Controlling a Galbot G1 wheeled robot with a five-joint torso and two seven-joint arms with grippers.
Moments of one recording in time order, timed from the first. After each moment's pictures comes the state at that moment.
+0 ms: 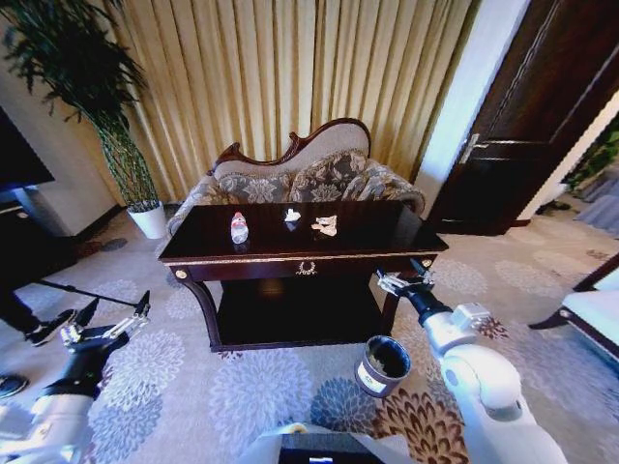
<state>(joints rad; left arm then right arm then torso) 1.95 -1.45 -1.21 -2.50 -0.66 0.13 0.19 -1.49 1.24 0.72 2.32 0.41 -0.36 -0.04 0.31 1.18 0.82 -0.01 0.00</state>
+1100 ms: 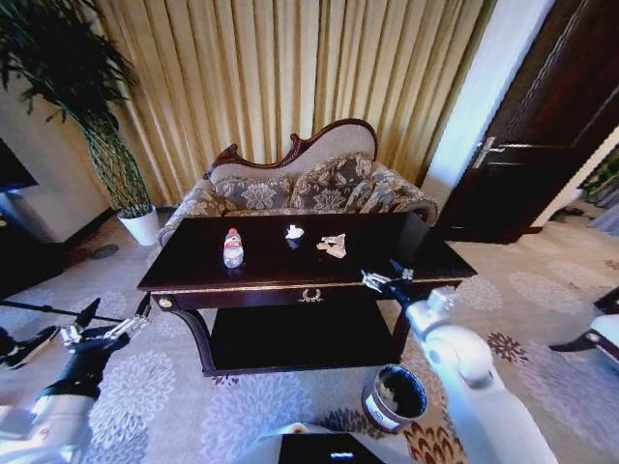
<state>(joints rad) 1.96 -1.46 -1.20 -2.50 -0.63 0.13 0.19 -1.25 1.13 0.53 2.13 0.56 -0.48 0.04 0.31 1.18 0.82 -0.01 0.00</state>
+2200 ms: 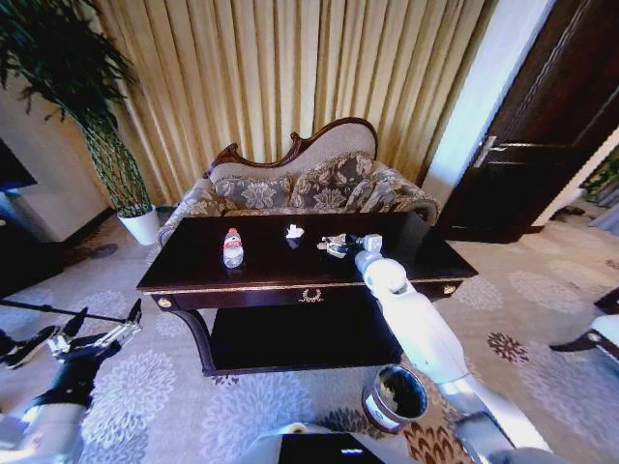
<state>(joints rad) 1.97 -1.51 -1.23 -2.50 -0.62 0.14 0.18 -0.66 1.17 0.16 1.57 0.57 -0.51 0.15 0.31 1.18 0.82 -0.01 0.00</state>
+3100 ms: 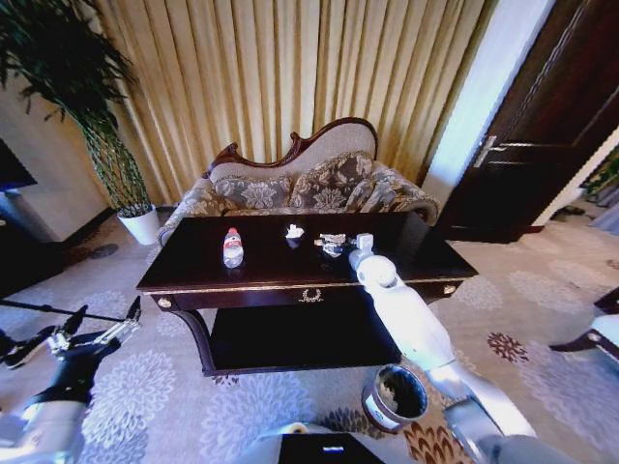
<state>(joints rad) 1.95 -1.49 -1.23 -2.50 -0.63 0.14 0.18 -0.63 1.19 0.12 1.49 0.56 -0.51 0.14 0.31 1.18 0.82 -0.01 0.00</state>
